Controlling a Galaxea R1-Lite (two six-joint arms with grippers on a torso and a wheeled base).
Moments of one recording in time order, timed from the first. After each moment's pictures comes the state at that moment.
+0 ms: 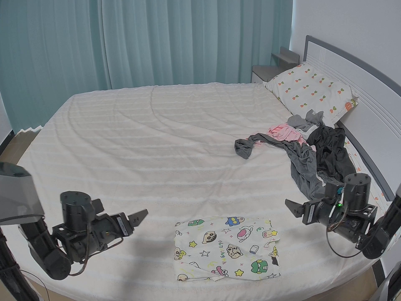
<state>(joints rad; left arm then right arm) -0.34 1.88 -0.17 -1.30 0.05 -0.53 0.38 1.78 -0.24 -1.18 -0.16 0.17</state>
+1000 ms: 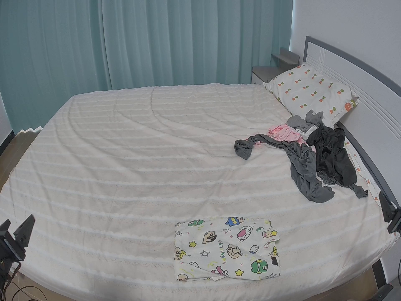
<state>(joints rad) -0.09 0.48 -0.32 0.07 0.31 -0.28 0.11 0.67 -0.08 -0.56 -0.33 0.00</state>
